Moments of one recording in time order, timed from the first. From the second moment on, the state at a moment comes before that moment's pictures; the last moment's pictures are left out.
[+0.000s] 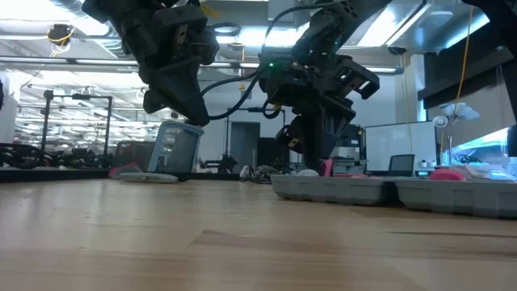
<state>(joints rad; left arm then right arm) -0.14 1.47 0.87 -0.30 -0.14 -0.64 -0.17 2.02 1.41 -0.84 -0.61 -0.52</state>
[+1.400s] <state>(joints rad) -0.10 1.47 0.87 -0.31 -0.14 -0.56 -0.14 2.02 1.42 -0.90 -0.41 -0.42</state>
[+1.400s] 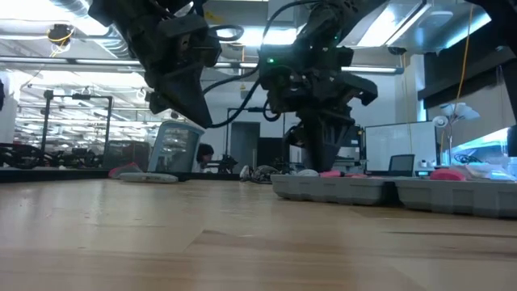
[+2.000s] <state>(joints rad) -0.07 1.47 0.87 -0.32 -0.14 -0.49 -0.14 2.00 1.39 -0.89 -0.27 -0.28</state>
